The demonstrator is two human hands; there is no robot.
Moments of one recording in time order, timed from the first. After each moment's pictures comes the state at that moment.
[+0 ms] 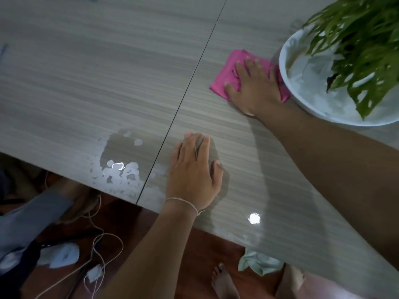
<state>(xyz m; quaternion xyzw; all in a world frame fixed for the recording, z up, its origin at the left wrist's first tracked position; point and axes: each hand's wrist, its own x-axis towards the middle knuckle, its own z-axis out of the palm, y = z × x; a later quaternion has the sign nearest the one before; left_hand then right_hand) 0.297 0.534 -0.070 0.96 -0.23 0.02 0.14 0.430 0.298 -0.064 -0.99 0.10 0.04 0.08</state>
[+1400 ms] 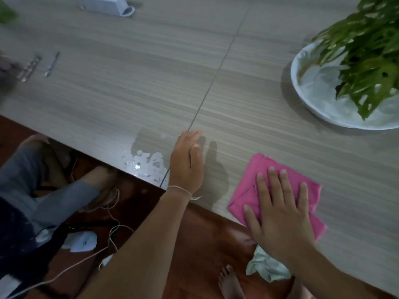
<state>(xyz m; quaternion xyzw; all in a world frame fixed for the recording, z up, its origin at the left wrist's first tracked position) 0.302 0.569 -0.050 0.88 -0.10 0.02 0.47 0.136 0.391 -0.079 -1.00 0.07 0.01 0.06</state>
